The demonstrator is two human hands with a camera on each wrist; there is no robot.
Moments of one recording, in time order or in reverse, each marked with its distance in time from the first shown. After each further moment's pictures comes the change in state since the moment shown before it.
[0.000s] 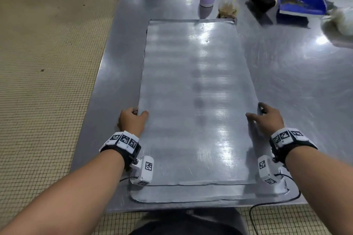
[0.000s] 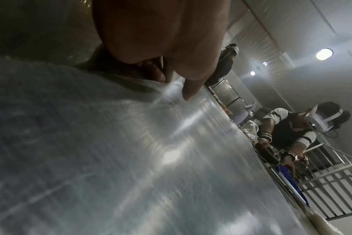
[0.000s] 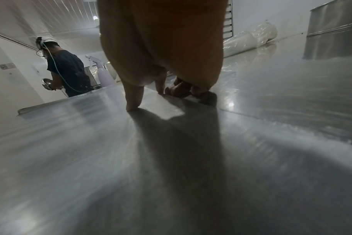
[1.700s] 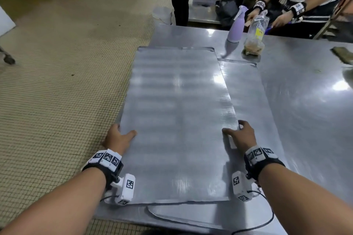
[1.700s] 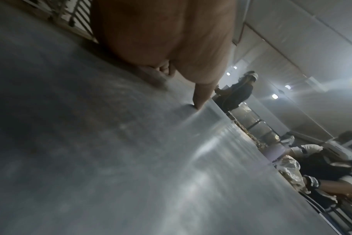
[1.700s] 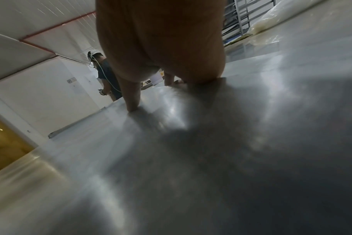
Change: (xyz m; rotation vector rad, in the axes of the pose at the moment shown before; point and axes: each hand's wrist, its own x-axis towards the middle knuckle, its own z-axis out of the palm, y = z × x) left_hand 0.030 -0.071 -0.104 -0.053 0.063 -0.071; right_hand -0.032 -0.123 0.085 0.154 -0.113 -0.030
